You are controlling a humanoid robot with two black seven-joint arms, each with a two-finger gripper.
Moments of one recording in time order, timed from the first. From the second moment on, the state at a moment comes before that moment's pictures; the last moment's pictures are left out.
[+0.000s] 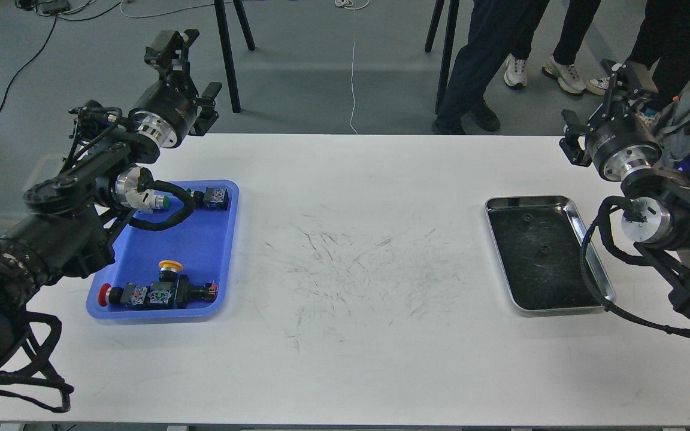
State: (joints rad) left arm -0.98 0.22 -0.50 -0.50 0.20 -0.15 -0.39; right arm 0.73 -0.52 0.65 0.95 -0.09 -0.11 0.34
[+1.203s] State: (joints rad) left arm -0.97 0.26 -0.50 -0.55 0.21 -0.25 -0.38; right arm 0.71 -0.53 0.66 0.96 -0.09 -0.10 0.34
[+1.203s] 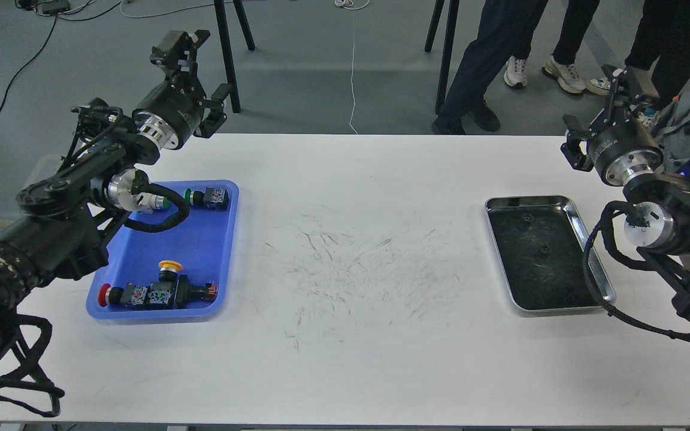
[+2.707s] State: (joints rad) left arm -0.95 0.26 -0.50 -0.54 0.21 -0.24 -0.39; right arm 0.81 -0.74 0.39 1.04 -0.09 -0.08 0.26
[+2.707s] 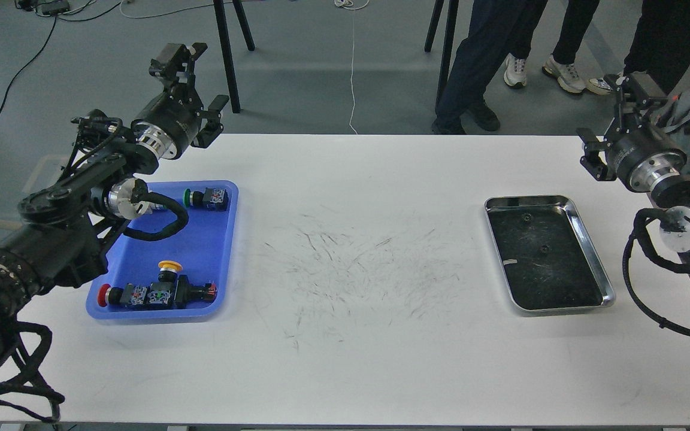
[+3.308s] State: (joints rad) left arm -0.95 0.26 -0.50 -0.54 0.21 -0.24 -0.39; right arm 1.23 -0.71 -0.45 1.03 -0.28 -0.08 0.13
